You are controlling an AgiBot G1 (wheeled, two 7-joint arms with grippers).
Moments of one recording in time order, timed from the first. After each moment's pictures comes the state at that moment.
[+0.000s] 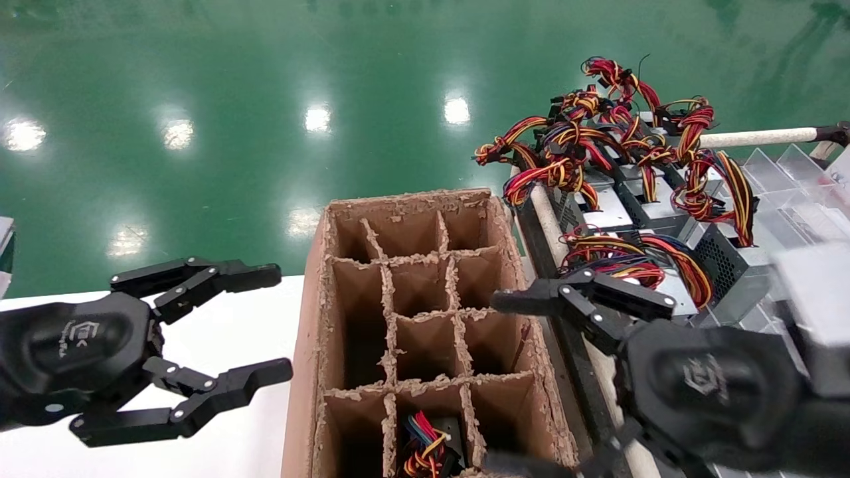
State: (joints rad) left arm -1.07 0.53 0.42 -1.20 0.59 1.38 -0.09; right arm 1.08 -0.61 -0.29 1.29 -0.74 -1.48 0.20
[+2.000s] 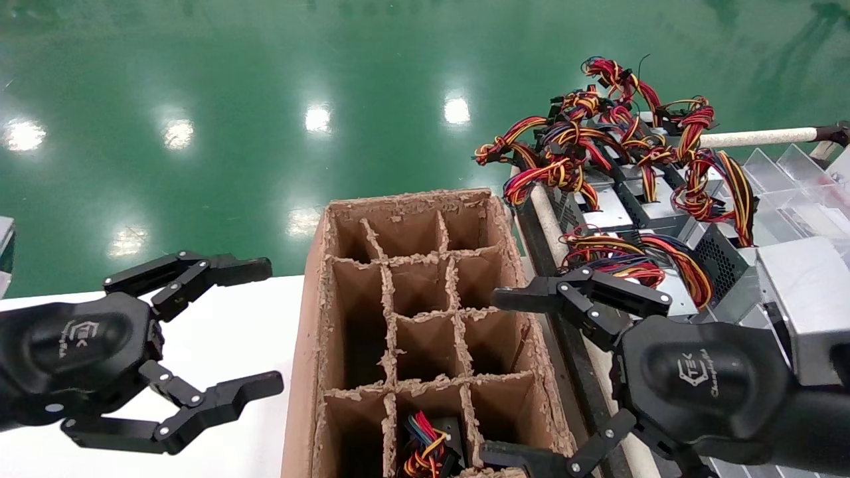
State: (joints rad) left arm -1.07 0.53 0.42 -1.20 0.59 1.38 -0.09; right arm 1.07 -0.61 -0.28 1.28 -0.73 -1.49 0.19
